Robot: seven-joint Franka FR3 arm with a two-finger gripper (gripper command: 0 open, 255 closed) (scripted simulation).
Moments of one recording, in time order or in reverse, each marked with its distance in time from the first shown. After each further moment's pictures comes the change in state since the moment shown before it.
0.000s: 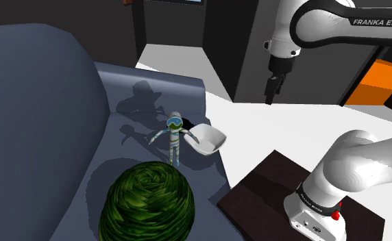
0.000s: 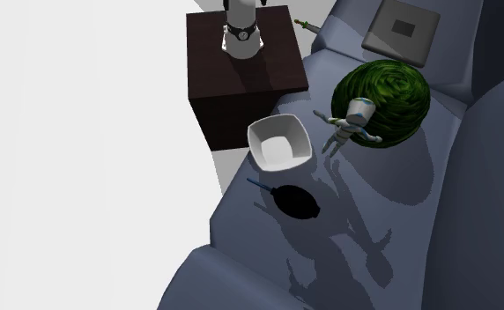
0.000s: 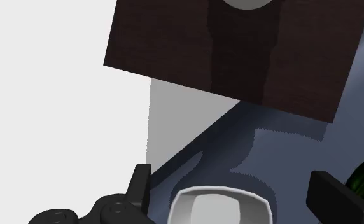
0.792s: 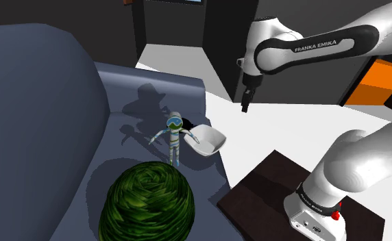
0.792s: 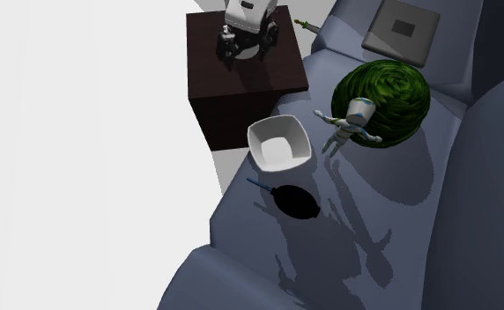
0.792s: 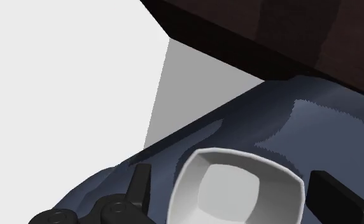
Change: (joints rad) arm 0.021 0.287 -0.045 -0.040 -0.067 0.382 -0.133
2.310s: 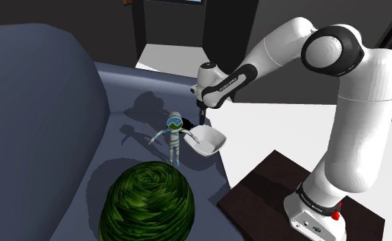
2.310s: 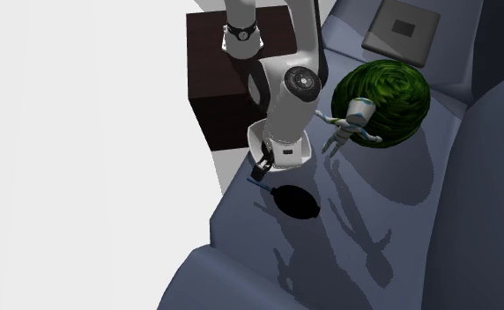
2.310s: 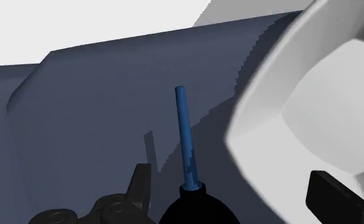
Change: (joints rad) arm 0.036 0.847 0.001 0.405 -0.118 0.576 -0.224
